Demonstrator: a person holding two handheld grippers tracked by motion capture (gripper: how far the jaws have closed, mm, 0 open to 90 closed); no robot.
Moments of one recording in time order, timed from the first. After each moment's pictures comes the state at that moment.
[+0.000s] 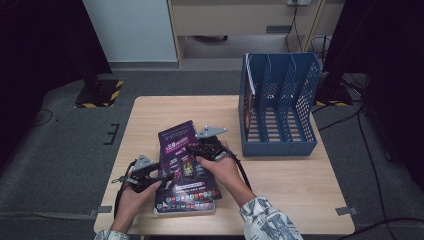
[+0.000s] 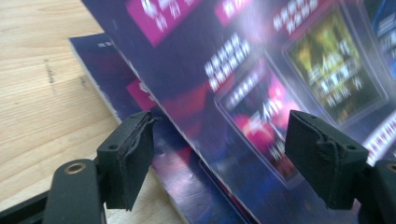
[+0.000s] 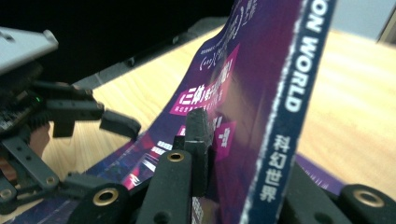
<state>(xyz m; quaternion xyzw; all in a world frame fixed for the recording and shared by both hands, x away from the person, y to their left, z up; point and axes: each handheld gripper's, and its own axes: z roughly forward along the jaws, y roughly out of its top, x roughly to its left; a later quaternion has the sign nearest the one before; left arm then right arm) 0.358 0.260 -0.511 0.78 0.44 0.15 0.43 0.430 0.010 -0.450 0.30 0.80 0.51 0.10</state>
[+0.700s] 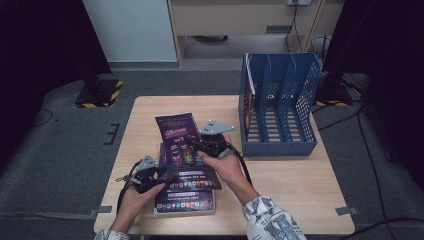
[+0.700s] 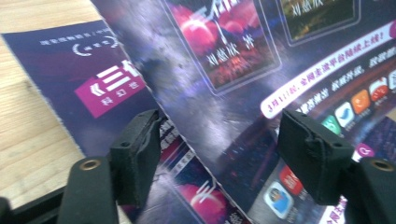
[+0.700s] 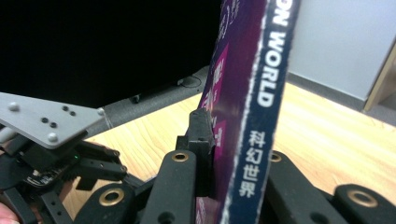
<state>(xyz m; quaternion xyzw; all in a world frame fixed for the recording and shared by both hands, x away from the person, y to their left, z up) 0.360 0.251 -0.513 0.79 0.41 0.10 0.45 0.422 0.002 -0.418 0.25 0.77 0.58 0.13</state>
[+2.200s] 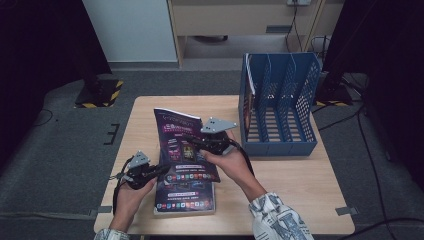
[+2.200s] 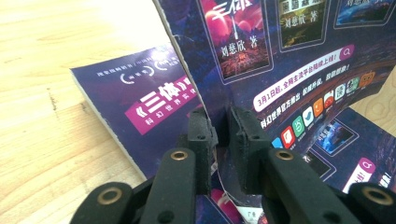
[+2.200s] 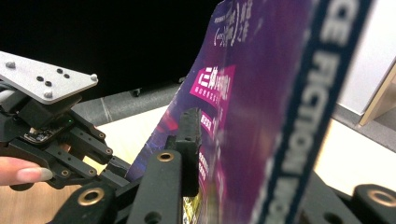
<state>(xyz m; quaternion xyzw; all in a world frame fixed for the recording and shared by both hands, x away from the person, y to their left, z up) 0.358 0.266 -0.489 0.78 0.41 0.15 0.45 0.422 -0.007 -0.402 0.21 0.78 0.57 0.15</state>
